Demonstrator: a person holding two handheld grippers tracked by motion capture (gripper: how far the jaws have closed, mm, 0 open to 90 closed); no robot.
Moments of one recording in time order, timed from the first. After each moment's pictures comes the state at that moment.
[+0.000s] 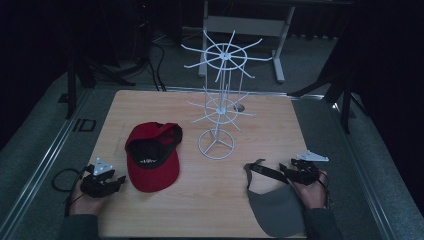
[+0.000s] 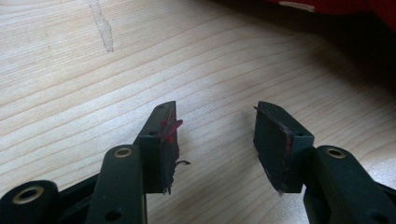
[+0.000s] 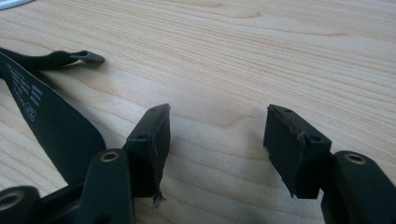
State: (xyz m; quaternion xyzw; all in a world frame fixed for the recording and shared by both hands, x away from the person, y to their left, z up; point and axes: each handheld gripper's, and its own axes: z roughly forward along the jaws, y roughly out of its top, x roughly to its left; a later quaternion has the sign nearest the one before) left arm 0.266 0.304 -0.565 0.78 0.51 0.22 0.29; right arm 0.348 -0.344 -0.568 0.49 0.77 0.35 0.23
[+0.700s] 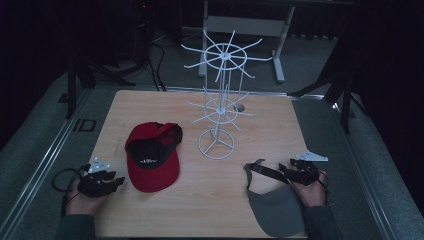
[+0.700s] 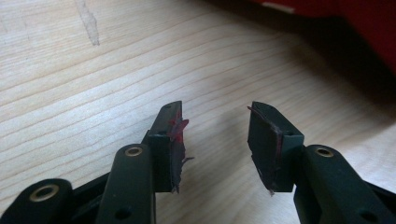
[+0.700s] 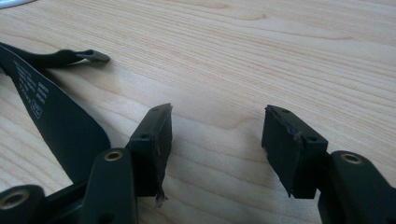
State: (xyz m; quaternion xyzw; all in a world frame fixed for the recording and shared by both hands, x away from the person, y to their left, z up) left arm 0.264 0.310 -0.557 0.79 0.51 0.18 0.30; right arm 0.349 -0.343 -0.568 0.48 0.77 0.35 0.23
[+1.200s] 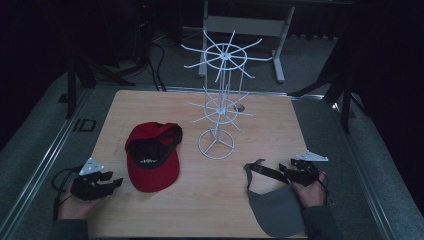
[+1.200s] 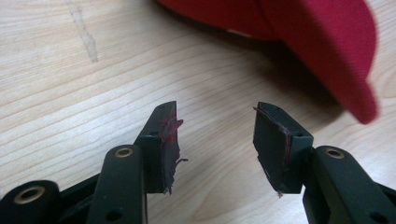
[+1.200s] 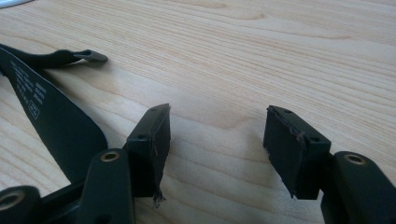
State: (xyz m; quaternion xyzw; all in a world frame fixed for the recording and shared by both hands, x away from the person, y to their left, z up) left arm 0.247 0.311 -0.530 0.78 0.50 0.17 0.33; right arm 0.349 -0.343 -0.568 0.48 0.77 0.35 0.23
